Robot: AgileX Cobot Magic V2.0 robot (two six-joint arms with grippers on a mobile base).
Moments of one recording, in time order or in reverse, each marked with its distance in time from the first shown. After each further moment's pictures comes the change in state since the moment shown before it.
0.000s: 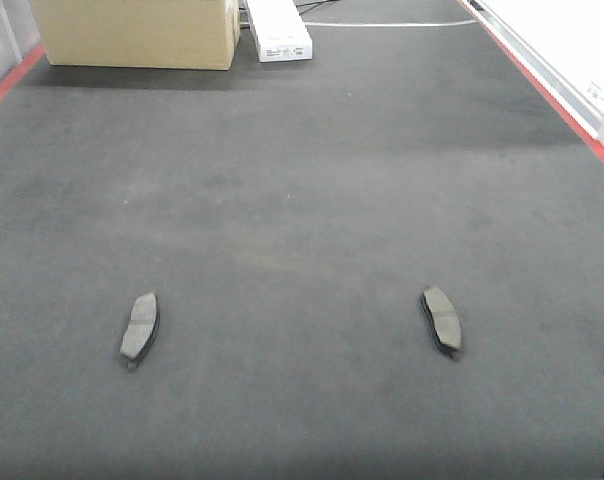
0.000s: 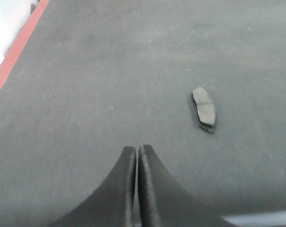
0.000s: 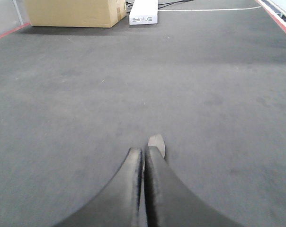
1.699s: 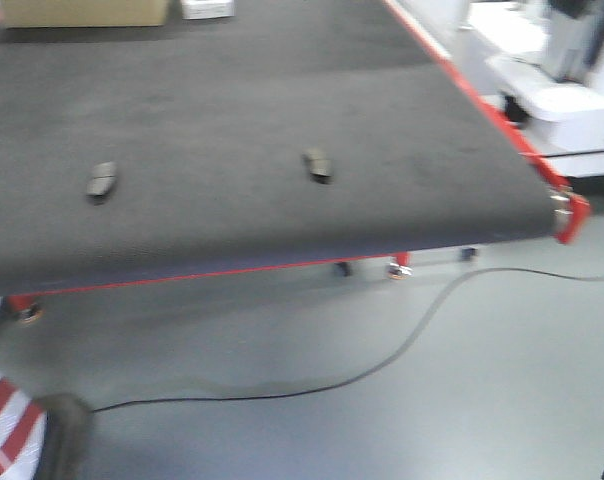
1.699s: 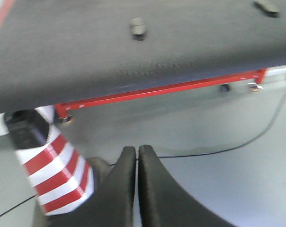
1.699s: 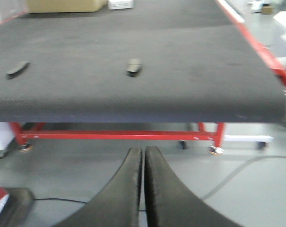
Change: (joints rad) left arm 0.000 -0.001 0.000 0.002 0.016 0.000; right arm 0.000 0.000 0.002 0.000 0.000 0.000
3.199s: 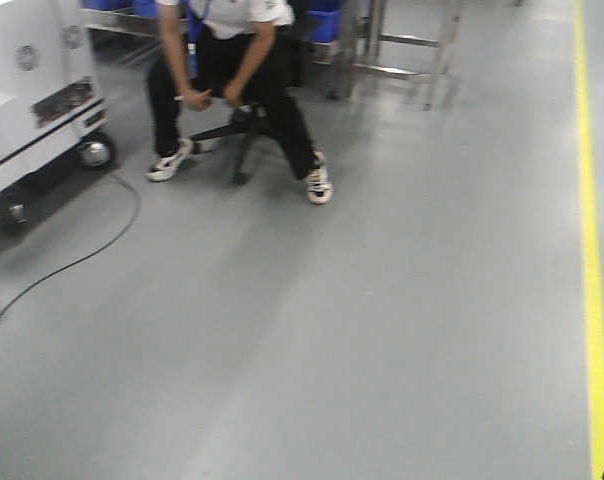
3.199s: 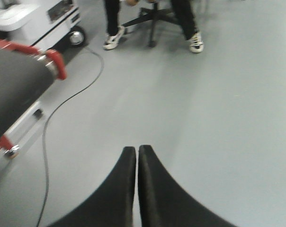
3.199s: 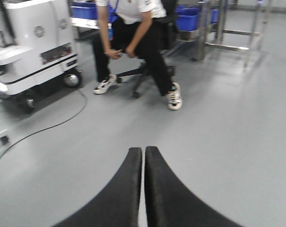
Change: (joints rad) left arm 0.000 0.000 0.000 0.000 0.008 0.000; right arm 0.000 0.000 0.000 0.000 0.000 0.000
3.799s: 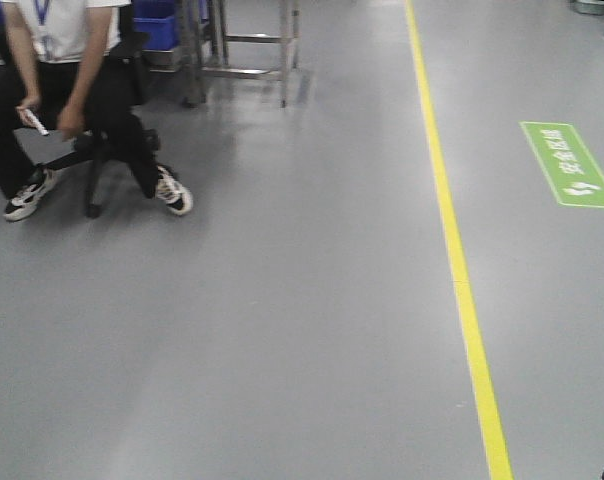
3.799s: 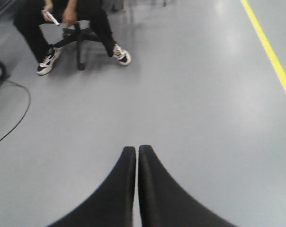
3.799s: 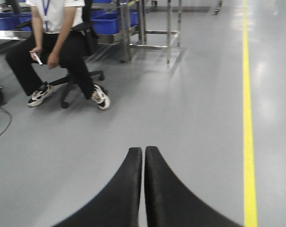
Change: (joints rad) left arm 0.000 0.000 0.000 0.000 0.000 0.000; right arm 0.000 0.000 0.000 0.000 0.000 0.000
